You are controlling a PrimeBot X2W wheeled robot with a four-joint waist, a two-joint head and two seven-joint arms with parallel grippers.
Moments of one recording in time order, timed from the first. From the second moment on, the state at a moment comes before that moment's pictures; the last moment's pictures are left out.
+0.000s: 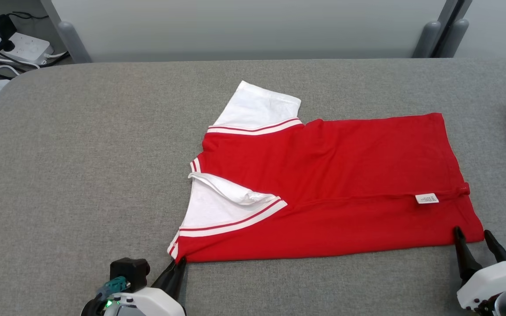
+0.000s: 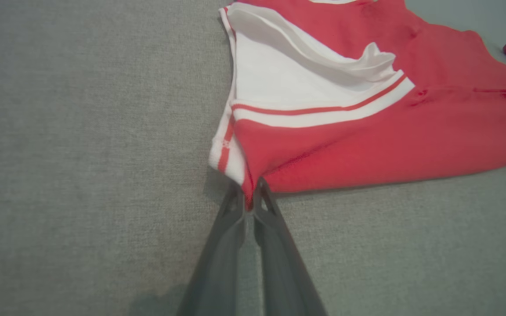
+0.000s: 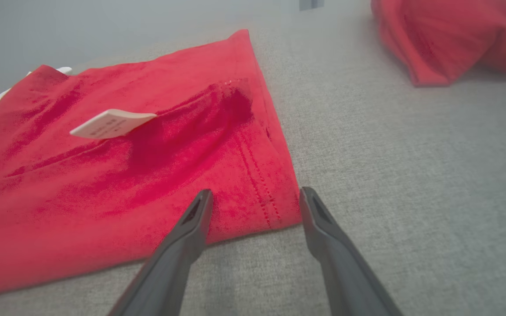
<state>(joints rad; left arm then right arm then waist) -0.05 0.17 -0.38 0.29 -0.51 0.07 0.05 -0.22 -0.27 0.14 0.71 0.53 0.13 -0.25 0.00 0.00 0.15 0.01</state>
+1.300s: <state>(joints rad) 0.10 0.25 -0.40 0.04 -0.54 0.16 0.17 -0.23 -0.39 0.30 0.74 0.72 0.14 -0.12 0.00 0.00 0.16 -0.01</state>
